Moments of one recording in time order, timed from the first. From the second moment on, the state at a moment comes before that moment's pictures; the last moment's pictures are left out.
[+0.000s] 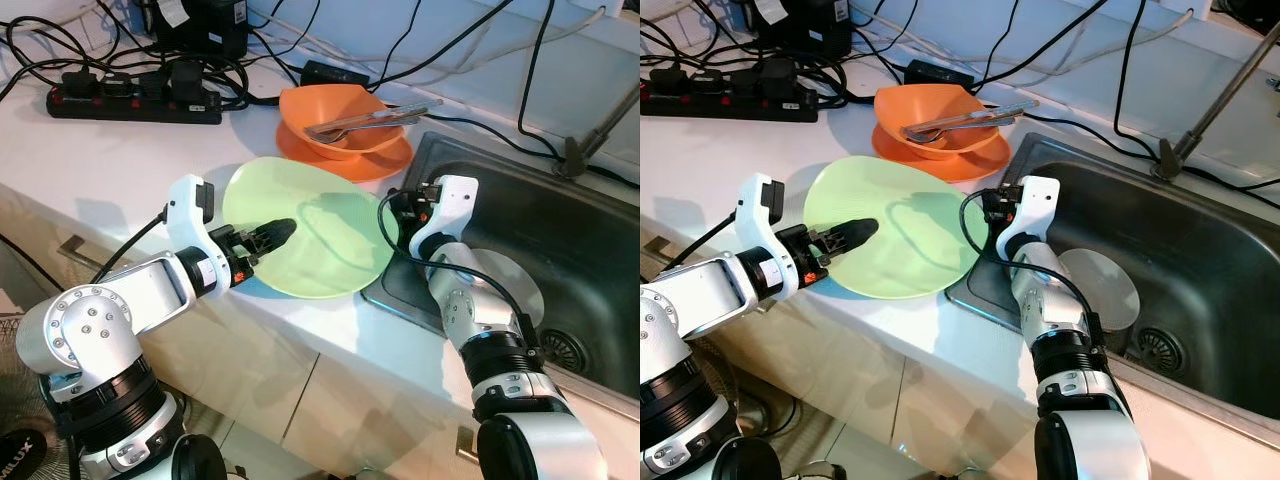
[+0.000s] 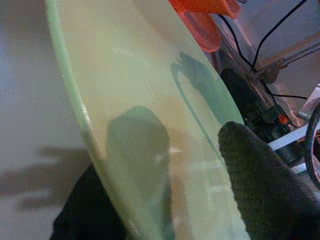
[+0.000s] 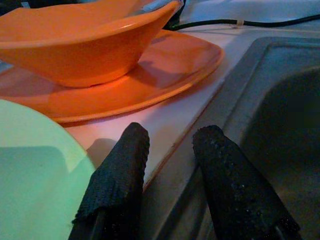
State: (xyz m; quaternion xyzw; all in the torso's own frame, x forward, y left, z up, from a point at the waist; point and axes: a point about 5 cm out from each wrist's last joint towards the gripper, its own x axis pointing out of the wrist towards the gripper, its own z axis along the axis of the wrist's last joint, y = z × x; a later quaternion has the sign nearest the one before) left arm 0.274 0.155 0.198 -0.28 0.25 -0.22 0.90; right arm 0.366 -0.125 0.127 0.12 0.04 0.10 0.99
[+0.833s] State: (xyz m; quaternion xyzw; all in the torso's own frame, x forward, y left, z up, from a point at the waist) left arm 0.273 0.159 0.197 -0.28 0.24 -0.21 0.91; right arm 0.368 -0.126 0.127 0.12 0.04 0.09 0.99
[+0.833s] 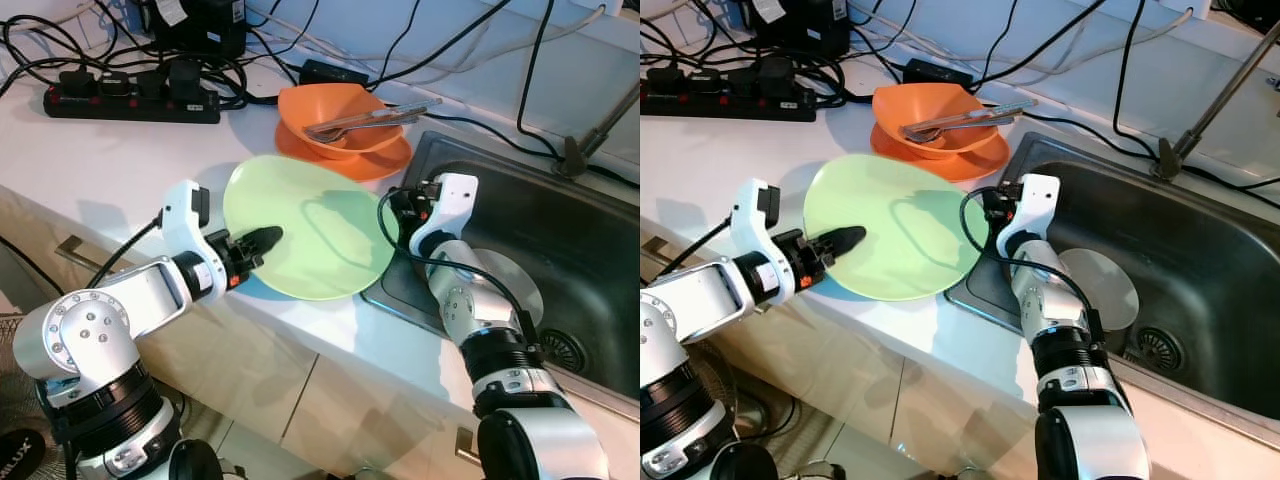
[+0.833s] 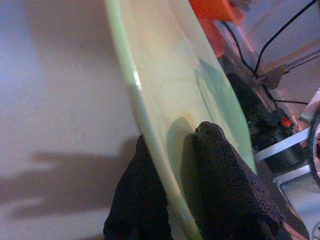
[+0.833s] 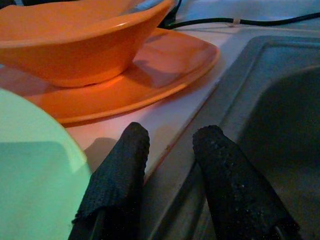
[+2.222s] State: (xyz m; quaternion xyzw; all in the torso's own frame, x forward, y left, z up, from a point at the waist) left arm 0.282 0.141 0.262 -0.26 0.01 -0.25 0.93; right arm 0.378 -0.194 0.143 0.12 0.02 -0.08 0.99
